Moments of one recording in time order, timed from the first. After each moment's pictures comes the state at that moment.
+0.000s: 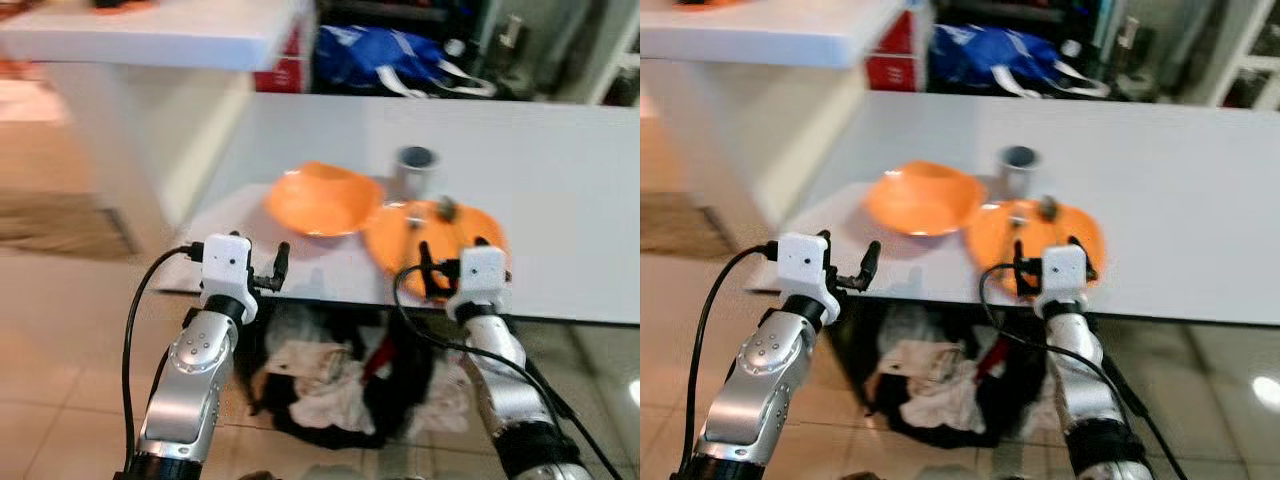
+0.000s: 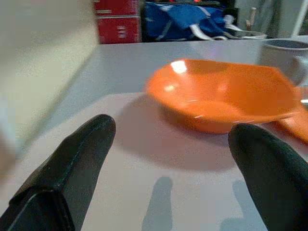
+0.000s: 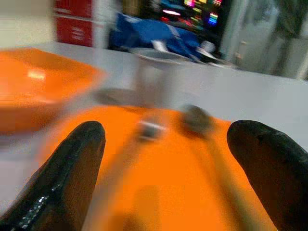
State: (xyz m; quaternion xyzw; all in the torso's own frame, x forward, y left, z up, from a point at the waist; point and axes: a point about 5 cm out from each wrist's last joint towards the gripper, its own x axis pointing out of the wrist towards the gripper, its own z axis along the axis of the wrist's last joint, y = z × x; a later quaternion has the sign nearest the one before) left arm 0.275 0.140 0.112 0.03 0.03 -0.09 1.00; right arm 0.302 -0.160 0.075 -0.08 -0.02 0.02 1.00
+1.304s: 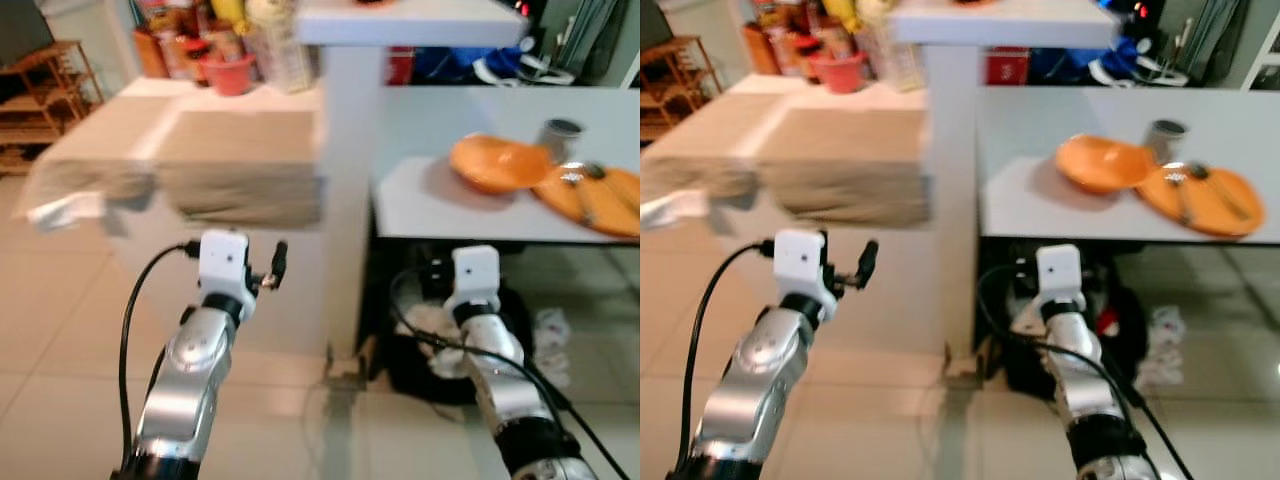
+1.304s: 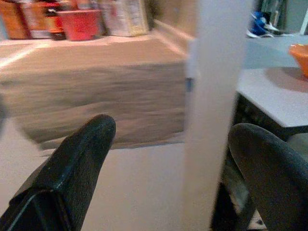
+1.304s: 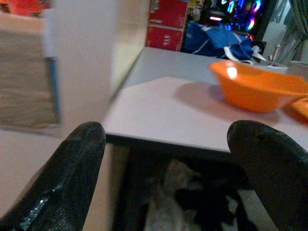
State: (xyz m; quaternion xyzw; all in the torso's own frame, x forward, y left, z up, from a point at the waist) left arm 0.278 0.139 0.120 0.03 0.02 -0.09 1.00; right arm 0.299 -0.165 0.065 -0.09 0.01 0.02 1.00
